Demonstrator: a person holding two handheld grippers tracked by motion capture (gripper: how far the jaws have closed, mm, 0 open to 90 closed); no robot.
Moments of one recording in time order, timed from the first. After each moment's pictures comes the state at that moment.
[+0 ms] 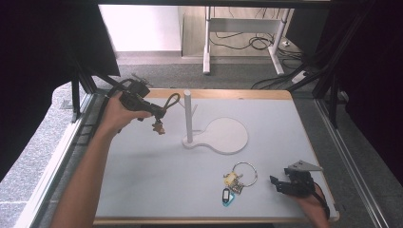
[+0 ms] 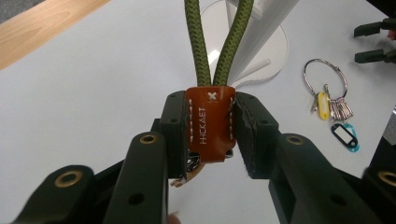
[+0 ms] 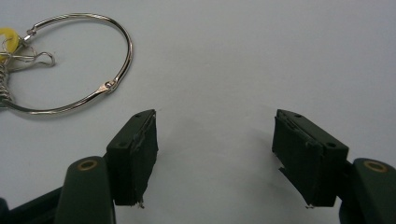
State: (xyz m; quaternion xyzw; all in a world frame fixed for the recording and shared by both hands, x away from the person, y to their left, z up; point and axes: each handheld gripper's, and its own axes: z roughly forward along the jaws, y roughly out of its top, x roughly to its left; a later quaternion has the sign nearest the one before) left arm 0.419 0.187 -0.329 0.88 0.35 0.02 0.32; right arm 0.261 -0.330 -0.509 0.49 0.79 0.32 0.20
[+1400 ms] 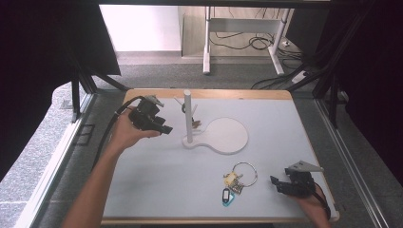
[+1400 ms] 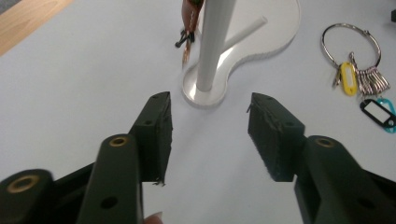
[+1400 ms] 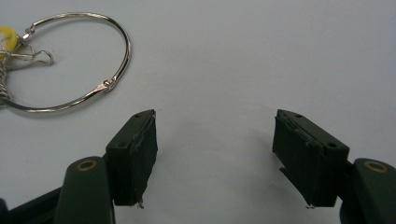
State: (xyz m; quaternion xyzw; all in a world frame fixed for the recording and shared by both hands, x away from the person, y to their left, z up) left arm 0.379 0.161 -0.363 0.90 0.33 0.07 0.29; right arm 0.260 -0.331 -0.508 0.49 0.79 0.32 0.20
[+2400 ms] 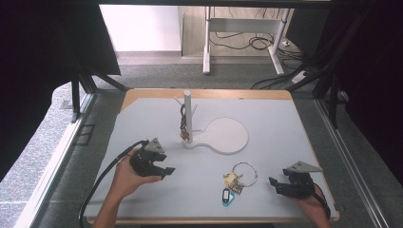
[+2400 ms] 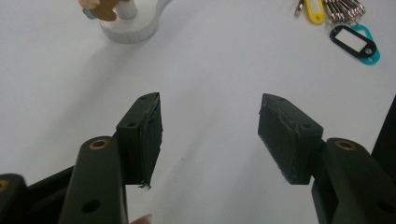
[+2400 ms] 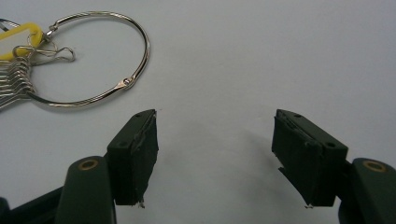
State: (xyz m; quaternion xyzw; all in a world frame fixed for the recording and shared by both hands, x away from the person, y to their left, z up) left arm 0.288 0.155 -0.440 0.90 0.31 0.06 0.31; right arm 0.257 -0.327 -0.505 0.47 0.80 0.33 0.20
